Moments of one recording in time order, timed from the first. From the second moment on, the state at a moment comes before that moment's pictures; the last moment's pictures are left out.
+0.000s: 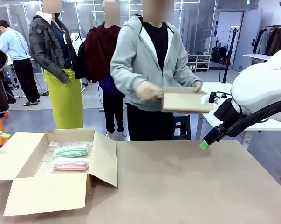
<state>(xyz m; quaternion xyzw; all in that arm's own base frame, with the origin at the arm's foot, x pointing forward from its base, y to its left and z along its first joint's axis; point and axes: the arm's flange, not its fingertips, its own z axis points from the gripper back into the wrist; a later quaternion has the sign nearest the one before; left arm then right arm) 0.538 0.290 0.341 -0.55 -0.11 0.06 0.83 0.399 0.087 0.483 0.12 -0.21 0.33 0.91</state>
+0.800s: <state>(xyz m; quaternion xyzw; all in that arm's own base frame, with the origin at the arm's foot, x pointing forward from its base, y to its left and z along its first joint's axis) 0.529 0.300 0.355 -0.52 -0.14 0.08 0.84 0.399 0.087 0.483 0.12 -0.21 0.33 0.91</state>
